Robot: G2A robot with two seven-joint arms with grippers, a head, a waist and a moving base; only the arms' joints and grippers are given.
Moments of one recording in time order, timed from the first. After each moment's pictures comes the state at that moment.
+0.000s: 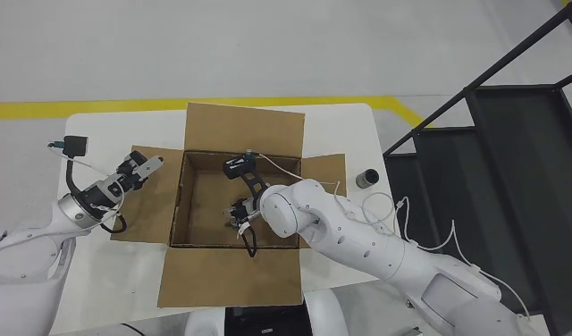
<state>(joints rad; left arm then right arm) 1.51 -0.93 -1.62 -1.75 -0.07 -0.44 -0.71 -0.90 -1.31 0.60 -1.69 -0.79 0.55 1.08</state>
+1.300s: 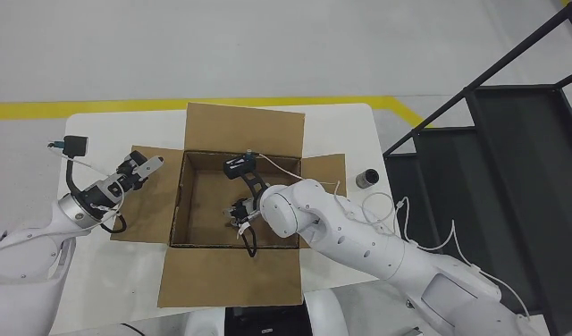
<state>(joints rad) 1.51 -0.93 -1.62 -1.75 -0.07 -0.44 -0.71 -0.91 -1.31 0.61 -1.66 -0.79 0.54 1.06</state>
